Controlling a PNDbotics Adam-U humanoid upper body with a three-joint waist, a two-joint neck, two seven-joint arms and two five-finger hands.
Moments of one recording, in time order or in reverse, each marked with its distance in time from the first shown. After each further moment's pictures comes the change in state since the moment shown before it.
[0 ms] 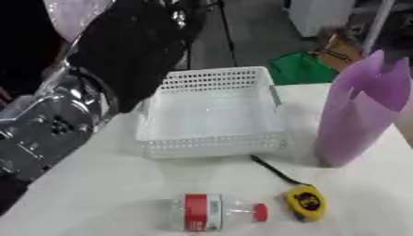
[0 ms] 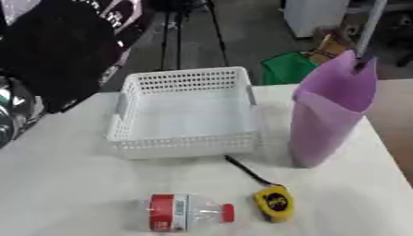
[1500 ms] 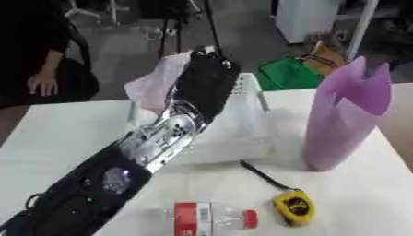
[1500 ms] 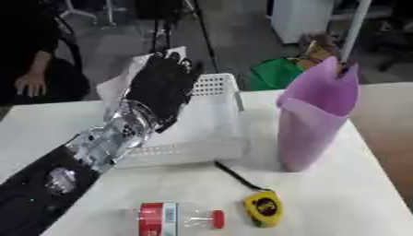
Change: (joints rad) left arm -0.063 -0.365 -0.061 0.630 0.037 0.229 0.231; right arm -0.005 0.001 0.007 0.000 -0.014 0.003 0.010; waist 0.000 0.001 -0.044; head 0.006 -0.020
